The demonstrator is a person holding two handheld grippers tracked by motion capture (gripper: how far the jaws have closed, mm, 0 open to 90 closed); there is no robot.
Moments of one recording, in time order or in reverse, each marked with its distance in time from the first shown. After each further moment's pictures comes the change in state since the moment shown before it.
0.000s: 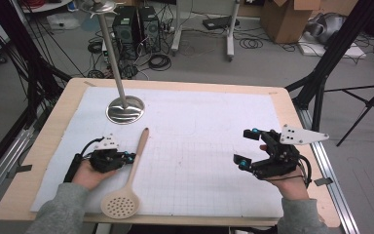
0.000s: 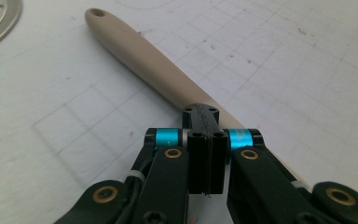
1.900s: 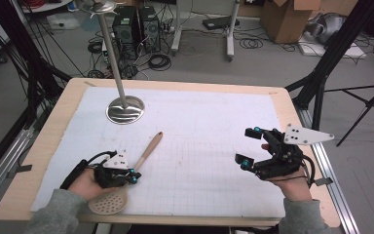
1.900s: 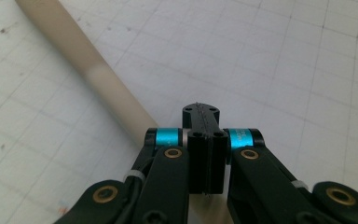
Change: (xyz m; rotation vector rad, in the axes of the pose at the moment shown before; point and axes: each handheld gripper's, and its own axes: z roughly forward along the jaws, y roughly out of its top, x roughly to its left) left arm -0.032 -0.005 -0.020 0.144 -0.157 0.238; right arm 0.005 0.008 -0.003 -0.016 0.007 0.000
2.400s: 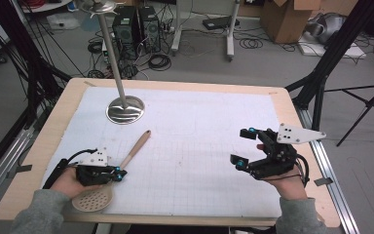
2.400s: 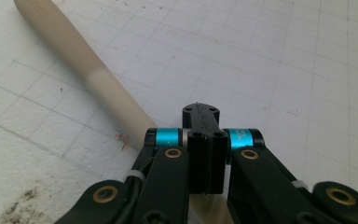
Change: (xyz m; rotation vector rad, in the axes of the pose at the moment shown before) left arm 0.024 -0.031 -0.023 -0.097 -0.049 -0.052; right arm -0.001 -0.002 0.011 0.024 0.015 -0.008
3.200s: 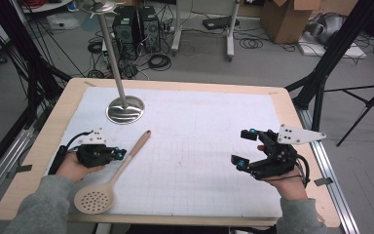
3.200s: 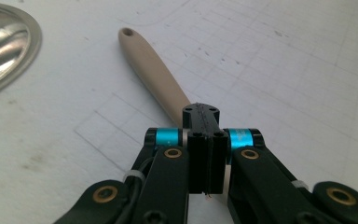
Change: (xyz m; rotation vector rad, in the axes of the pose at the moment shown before) left arm 0.036 0.033 -0.007 -0.073 0.157 -0.117; right arm -0.002 -0.003 -0.003 0.002 -0.005 0.017
